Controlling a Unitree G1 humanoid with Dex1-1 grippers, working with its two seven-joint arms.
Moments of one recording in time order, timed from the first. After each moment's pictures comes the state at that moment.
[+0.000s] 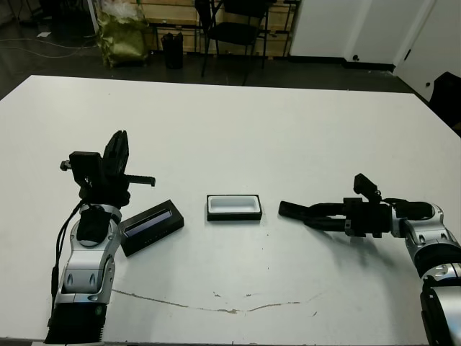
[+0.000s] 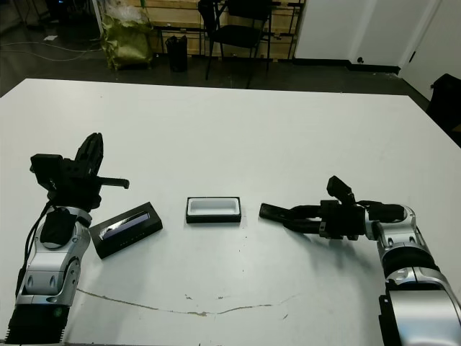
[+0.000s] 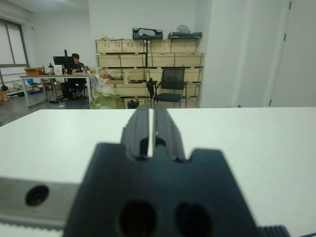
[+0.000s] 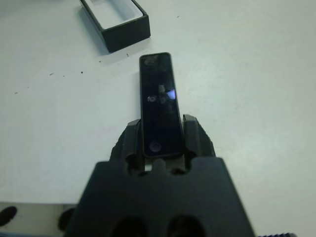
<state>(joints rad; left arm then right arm) -0.16 0.20 0.11 0.00 -0.09 -0.06 -0.05 -0.61 -0.58 0.08 1.06 0.00 -0.18 1.37</state>
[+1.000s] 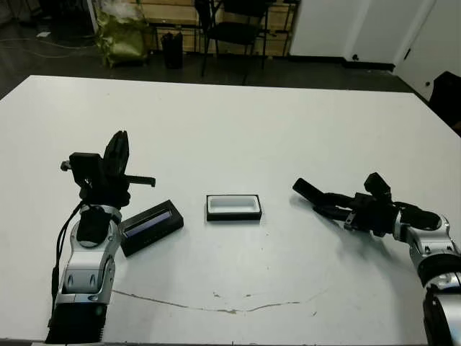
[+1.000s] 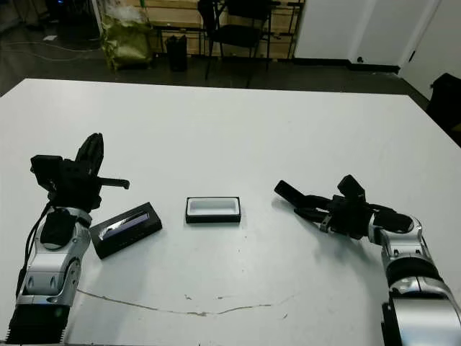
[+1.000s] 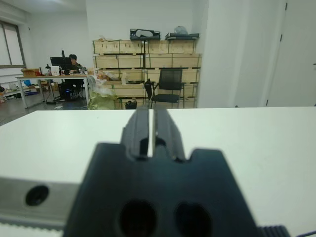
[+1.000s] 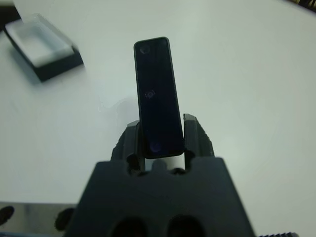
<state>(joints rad) -0.16 0.20 0.11 0.01 -0.09 -0.06 -0.05 -0.64 -0.55 -0.07 1.19 0.13 -0.32 1.20</state>
